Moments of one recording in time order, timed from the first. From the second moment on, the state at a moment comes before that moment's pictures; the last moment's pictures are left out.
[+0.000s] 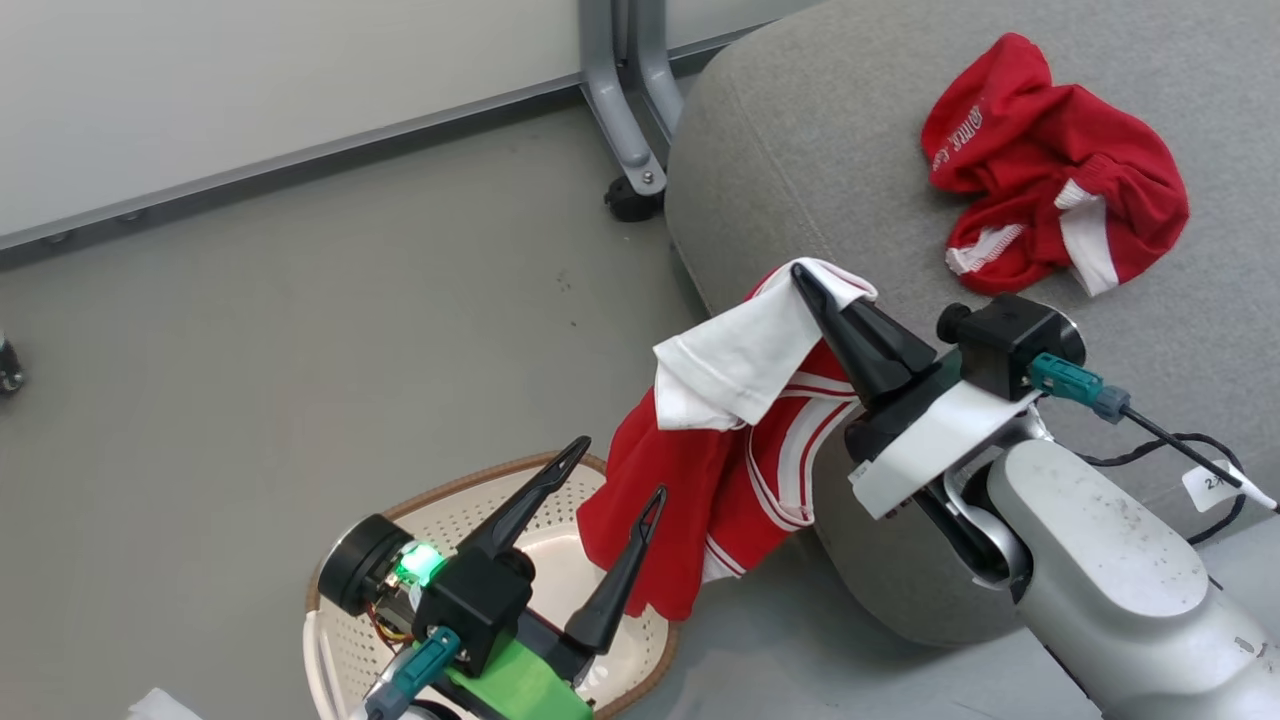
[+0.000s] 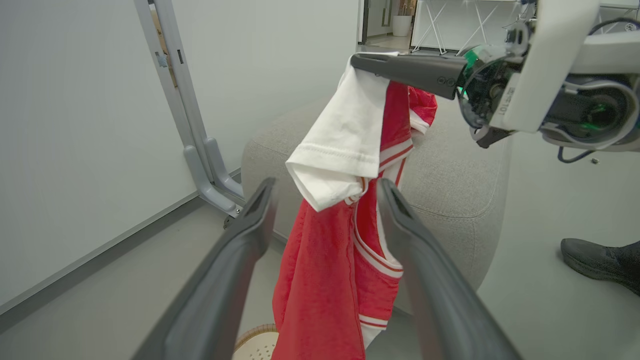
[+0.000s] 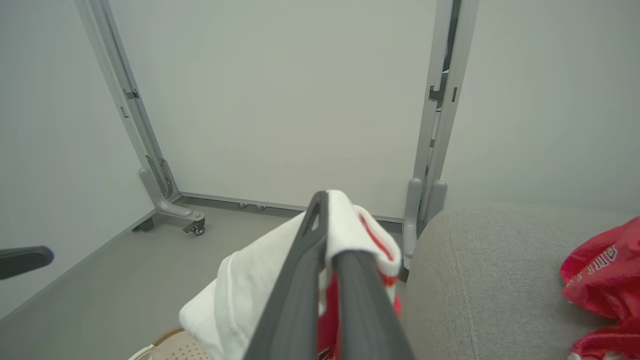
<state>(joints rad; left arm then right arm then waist) -0.16 0.33 -0.66 -0.14 -0.30 0.00 -0.06 -0.55 -0.34 0.64 0.29 0.54 0.13 -0.26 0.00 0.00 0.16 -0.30</state>
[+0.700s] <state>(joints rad) -0.30 0.33 -0.68 -0.17 -0.26 -0.03 -0.02 -0.77 -0.46 0.27 0.28 0.46 0.13 -0.26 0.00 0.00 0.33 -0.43</state>
